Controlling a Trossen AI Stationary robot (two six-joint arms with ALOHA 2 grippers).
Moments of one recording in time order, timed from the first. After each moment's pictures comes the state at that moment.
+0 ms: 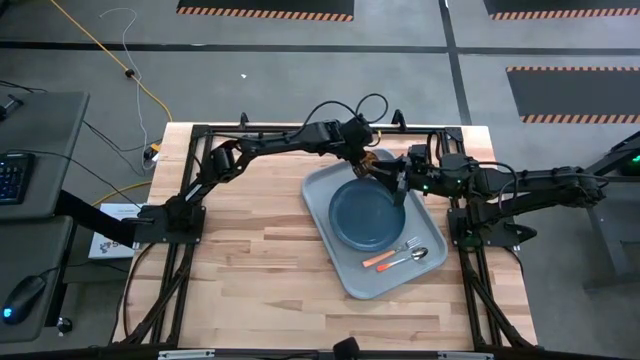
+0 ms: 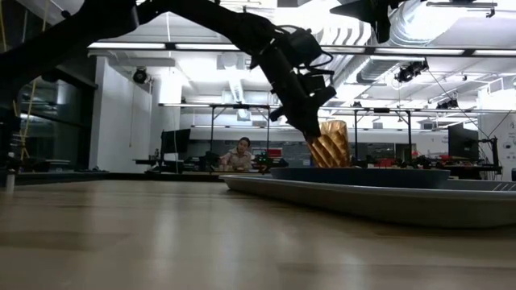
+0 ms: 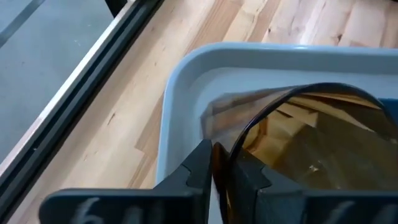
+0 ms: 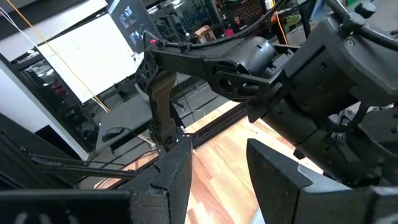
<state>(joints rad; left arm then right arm) 0.34 2.35 2.12 -0.65 -0.10 -0.09 -0.01 0.90 0.74 0.10 0.29 0.47</state>
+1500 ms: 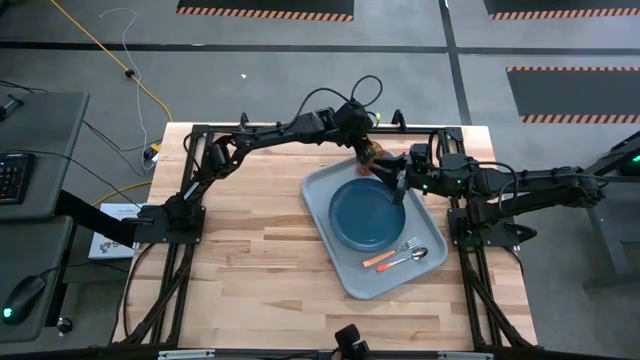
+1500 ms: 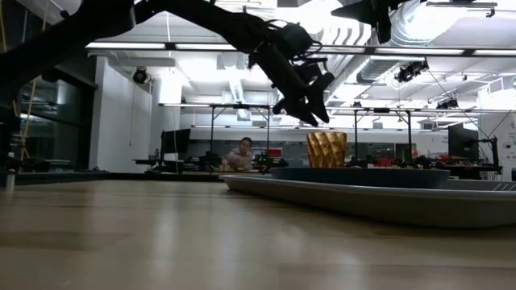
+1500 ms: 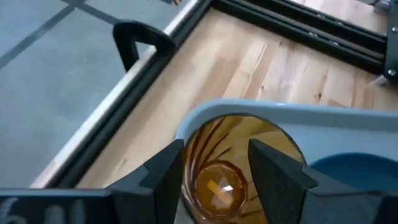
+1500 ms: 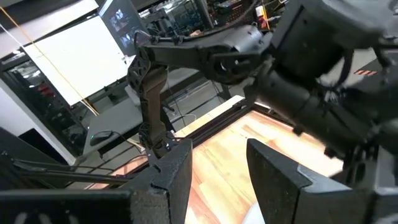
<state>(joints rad) 0.39 2.32 2.12 -0.52 -0.03 -0.09 -0.01 0.90 0.74 0.10 0.33 0.44</state>
